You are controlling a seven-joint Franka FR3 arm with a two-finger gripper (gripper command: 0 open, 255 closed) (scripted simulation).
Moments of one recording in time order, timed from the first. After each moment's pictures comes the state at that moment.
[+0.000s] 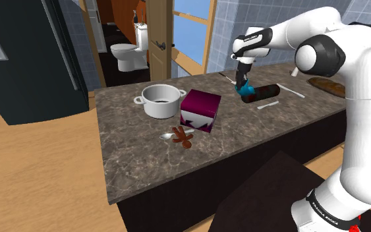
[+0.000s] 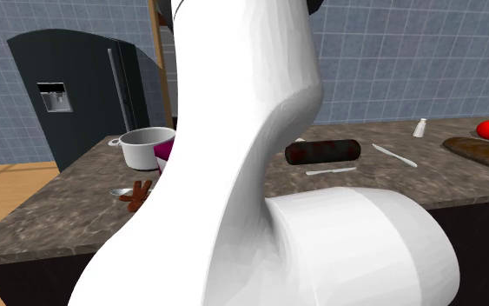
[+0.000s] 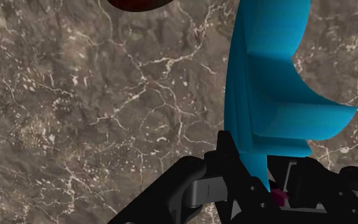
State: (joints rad) arm -0.09 0.56 -0.42 -1.50 0.24 2.01 -1.54
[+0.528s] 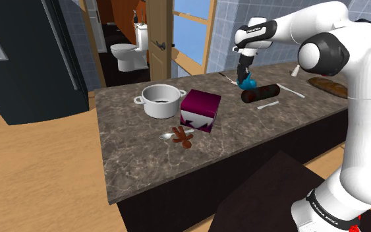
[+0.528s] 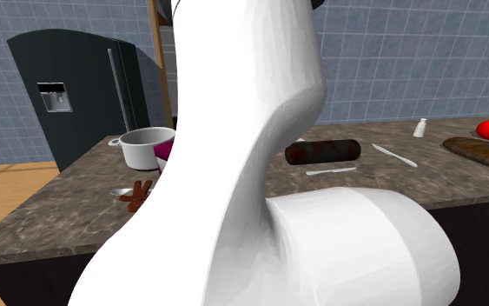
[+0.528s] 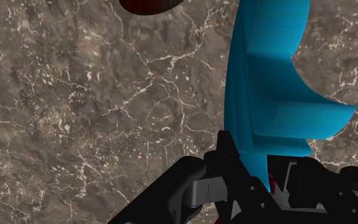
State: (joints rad) arm -0.09 0.54 -0.43 -1.43 0.23 1.92 -1.53
